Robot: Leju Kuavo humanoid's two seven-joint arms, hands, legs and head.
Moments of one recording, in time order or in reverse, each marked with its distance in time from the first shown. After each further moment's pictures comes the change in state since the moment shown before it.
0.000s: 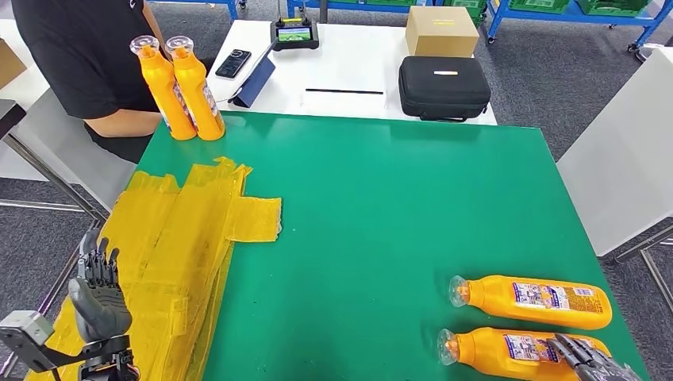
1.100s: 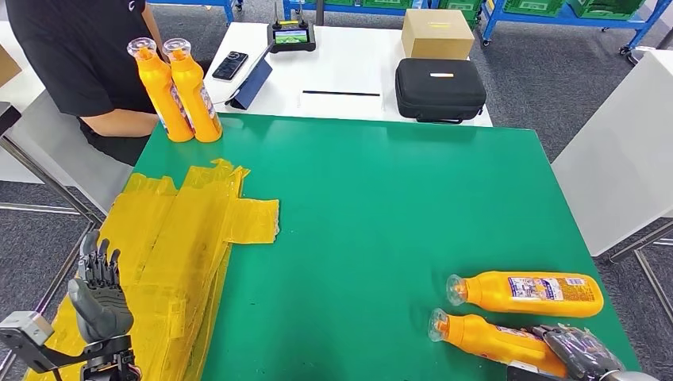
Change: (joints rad) left arm 0.005 0.011 -0.021 0.001 0.032 0.029 0.002; right arm -0.105 -0.266 0.309 0.294 -0.298 -0.082 0.245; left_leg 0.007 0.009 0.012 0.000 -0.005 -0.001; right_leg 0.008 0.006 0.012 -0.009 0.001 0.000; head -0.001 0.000
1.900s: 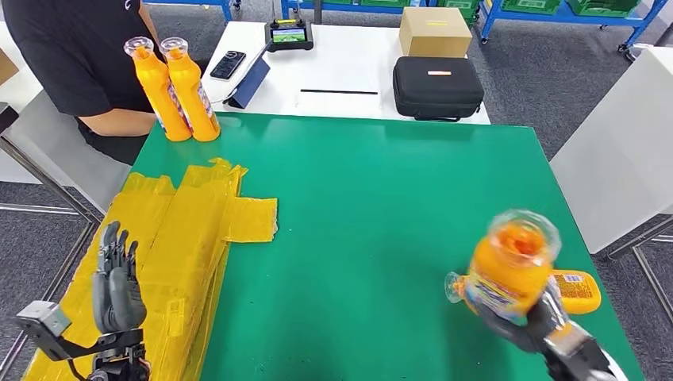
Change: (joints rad) left arm -0.036 0.001 -0.045 0.045 -0.025 -0.063 -0.011; right arm -0.212 0.155 0.119 -0.039 -0.946 -0.134 -0.248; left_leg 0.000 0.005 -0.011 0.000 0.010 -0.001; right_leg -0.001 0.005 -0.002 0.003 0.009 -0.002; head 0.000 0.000
